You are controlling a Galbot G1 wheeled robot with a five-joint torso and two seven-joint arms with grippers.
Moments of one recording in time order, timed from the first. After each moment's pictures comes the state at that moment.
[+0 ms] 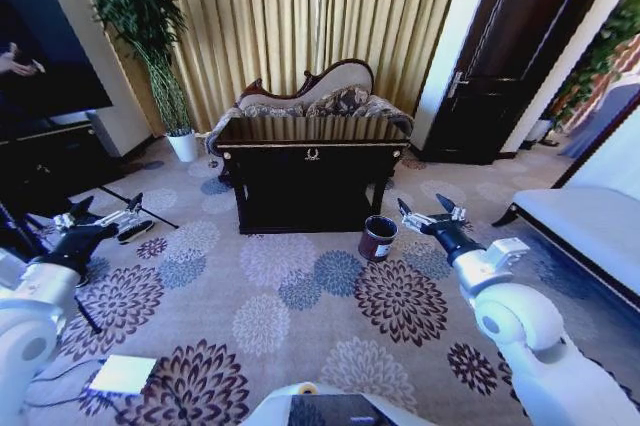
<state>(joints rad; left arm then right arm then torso) 1.66 -0.94 -1.24 -2.32 -0.93 0.31 -0.07 -1.46 0.95 0.74 2.34 0.66 -0.33 0.16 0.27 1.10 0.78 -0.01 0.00</state>
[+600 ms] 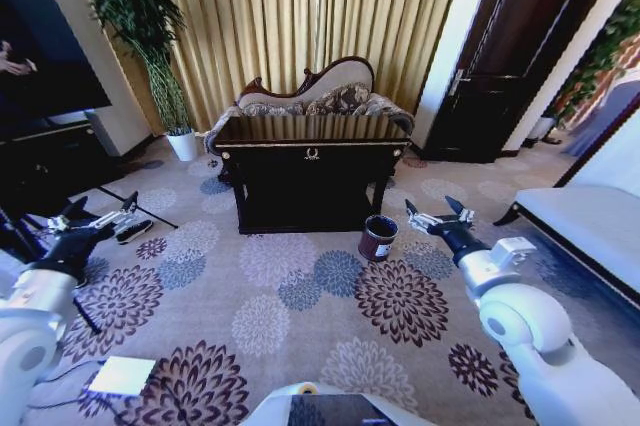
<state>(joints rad) 1.69 -0.97 -1.28 -2.36 -0.96 0.31 -0.07 -1.47 0.92 0.78 2.39 0.72 -0.41 0.24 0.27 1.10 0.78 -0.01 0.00</state>
